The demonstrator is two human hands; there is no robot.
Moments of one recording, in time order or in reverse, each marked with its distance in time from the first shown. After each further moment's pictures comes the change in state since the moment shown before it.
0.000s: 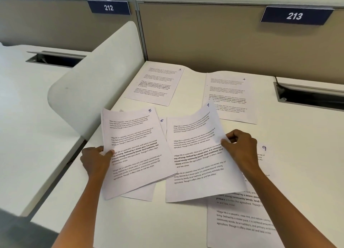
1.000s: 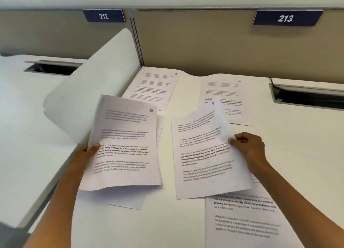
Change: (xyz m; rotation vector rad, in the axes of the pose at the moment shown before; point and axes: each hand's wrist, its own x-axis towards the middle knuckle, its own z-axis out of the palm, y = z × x) left_hand -0.003 0.041 -0.052 -0.333 -0.274 0.016; right_hand 0.029 0.031 -0.019 0.290 0.014 0.221
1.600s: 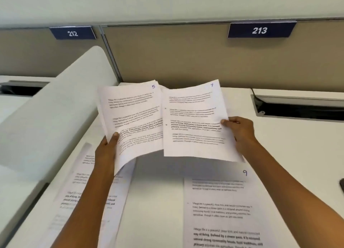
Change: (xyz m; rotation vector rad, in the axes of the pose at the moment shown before) left_hand 0.024 0.089 0.156 -0.385 -0.061 0.007; right_hand 0.135 -0.039 -0.026 0.269 0.095 0.077
